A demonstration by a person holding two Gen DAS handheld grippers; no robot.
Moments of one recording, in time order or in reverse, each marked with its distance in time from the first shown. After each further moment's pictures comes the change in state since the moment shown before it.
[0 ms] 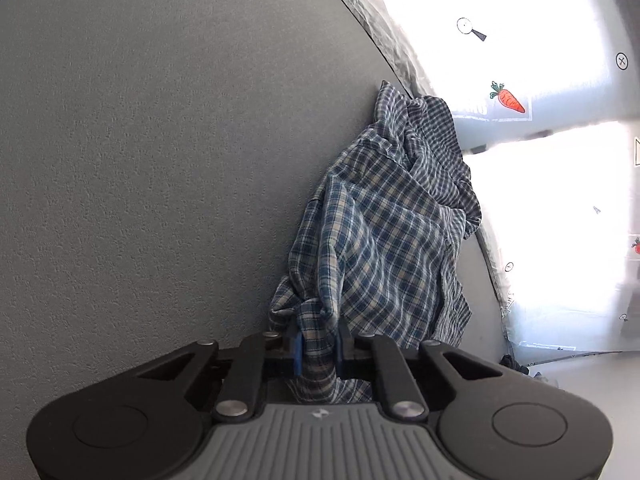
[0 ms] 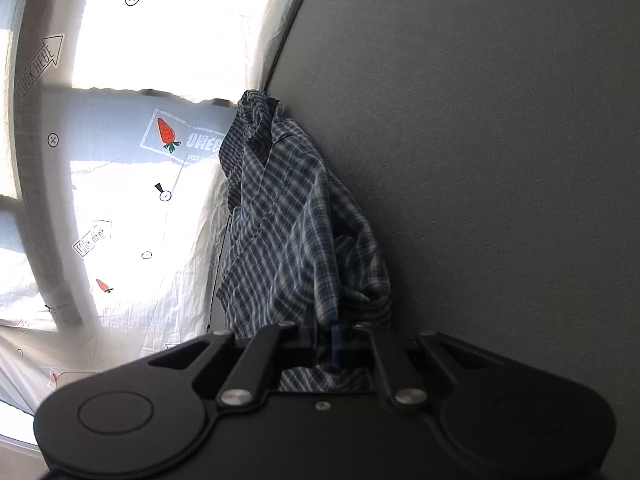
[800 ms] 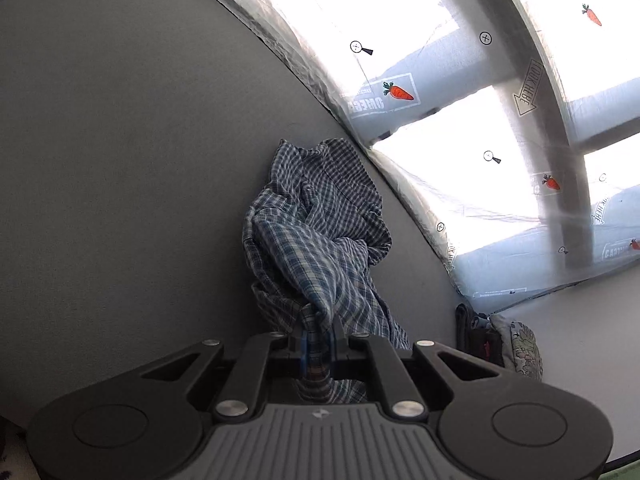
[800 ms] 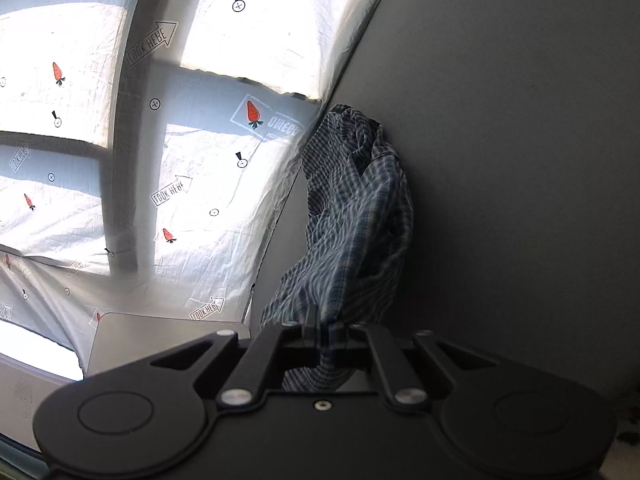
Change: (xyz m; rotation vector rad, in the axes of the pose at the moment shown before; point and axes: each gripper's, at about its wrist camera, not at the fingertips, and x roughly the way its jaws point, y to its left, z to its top) left arm -0.156 -0.003 -0.098 0.162 -0.056 -0.111; right arm -0.146 0.025 -0.099 -0.083 0.007 0.085
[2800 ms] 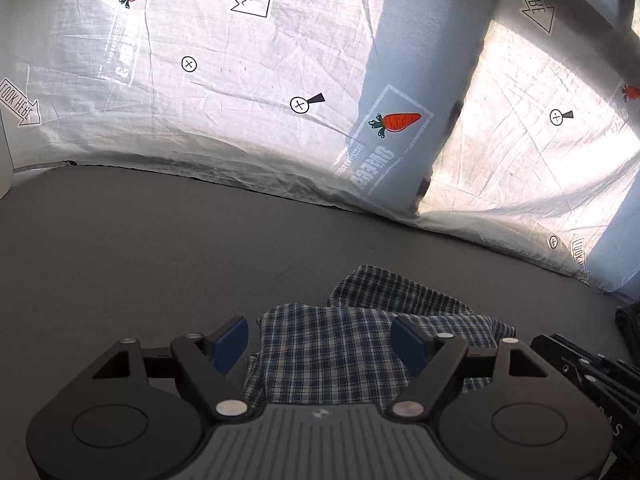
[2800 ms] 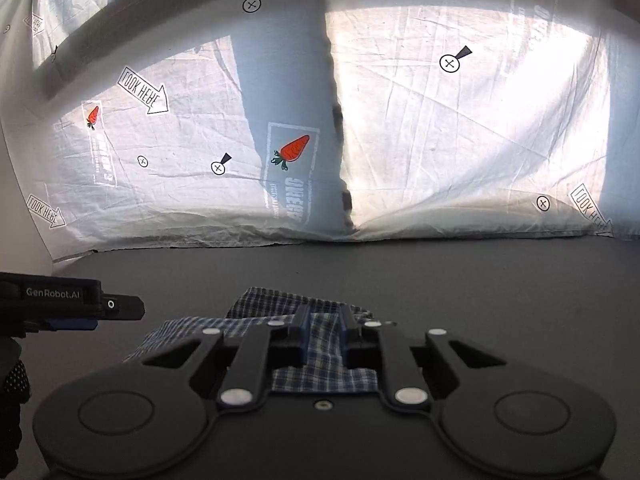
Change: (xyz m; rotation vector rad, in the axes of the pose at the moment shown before) left arm 0.216 -0.144 0.120 0.573 -0.269 0.374; right arm 0.235 0.120 0.078 -1.062 -0.215 -0.358
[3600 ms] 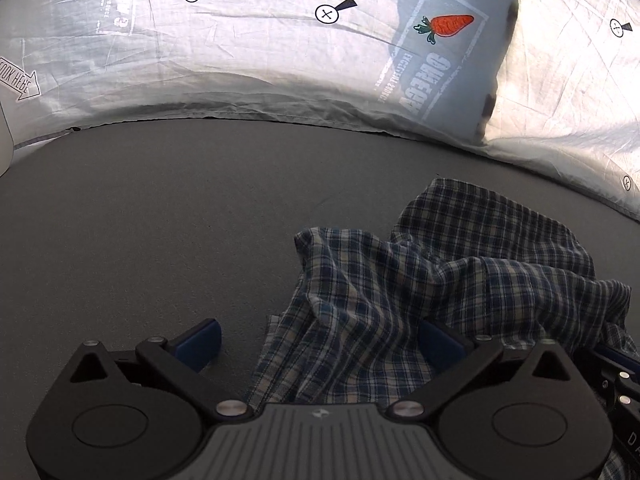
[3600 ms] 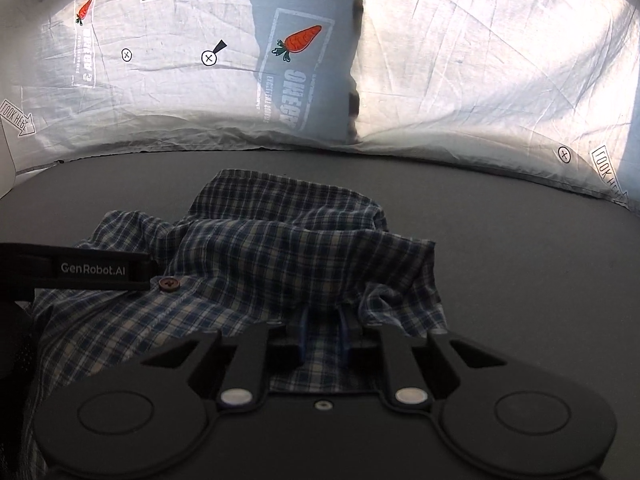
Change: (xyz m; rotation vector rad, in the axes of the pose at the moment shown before) left arm 0.101 0.016 -0.038 0.040 0.116 0.124; right arm 0.083 0.002 -0.067 -0.085 0.169 -0.071
